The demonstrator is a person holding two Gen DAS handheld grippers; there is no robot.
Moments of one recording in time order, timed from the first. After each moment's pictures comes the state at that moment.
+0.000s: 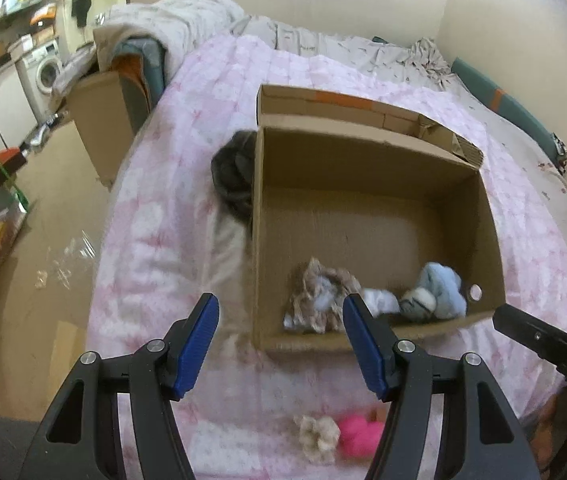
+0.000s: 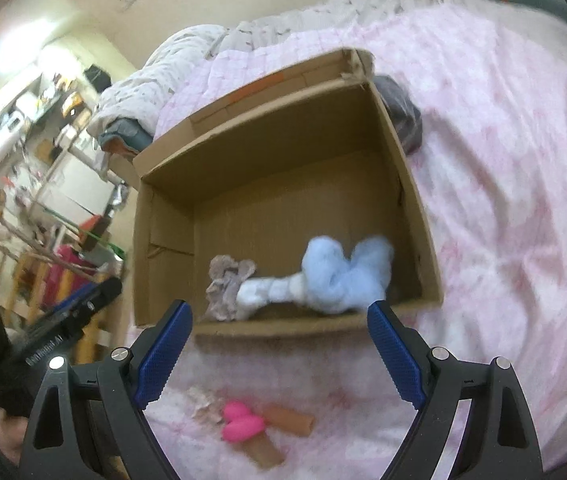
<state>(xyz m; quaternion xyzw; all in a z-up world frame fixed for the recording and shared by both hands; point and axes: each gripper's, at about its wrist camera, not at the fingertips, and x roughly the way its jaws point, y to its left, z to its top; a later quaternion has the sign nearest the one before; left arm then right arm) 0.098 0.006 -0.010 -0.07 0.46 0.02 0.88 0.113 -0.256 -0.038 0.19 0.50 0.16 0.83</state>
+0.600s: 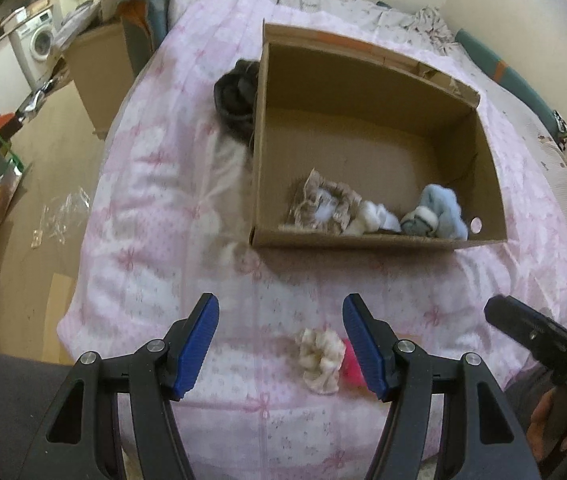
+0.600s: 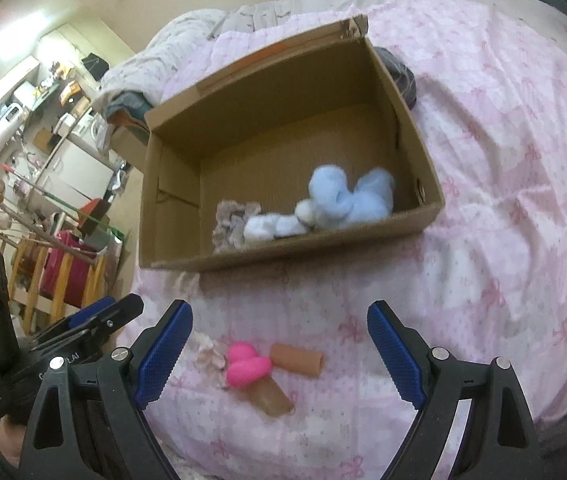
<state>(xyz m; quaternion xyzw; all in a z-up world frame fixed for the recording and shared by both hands) 0.054 0.003 -0.042 -0.08 0.53 0.01 0.85 0.062 -0.241 -0.053 0.16 0.52 0.17 0.82</state>
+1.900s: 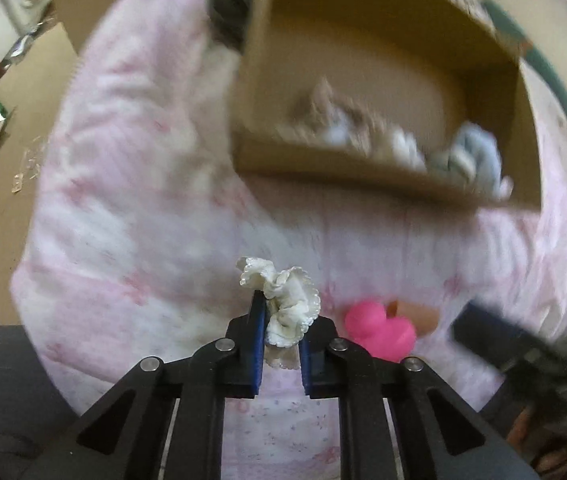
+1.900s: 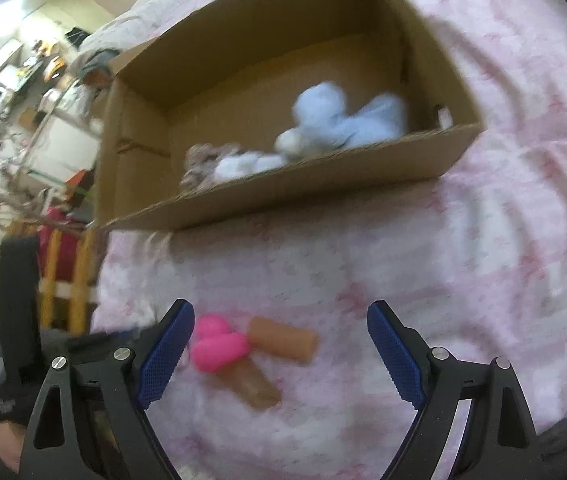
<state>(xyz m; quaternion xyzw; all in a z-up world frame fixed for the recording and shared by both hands) 0.067 -0.002 -0.095 -0.12 0.62 0.01 0.78 0.077 -0.220 -0.107 0.17 0.59 0.21 0.76</state>
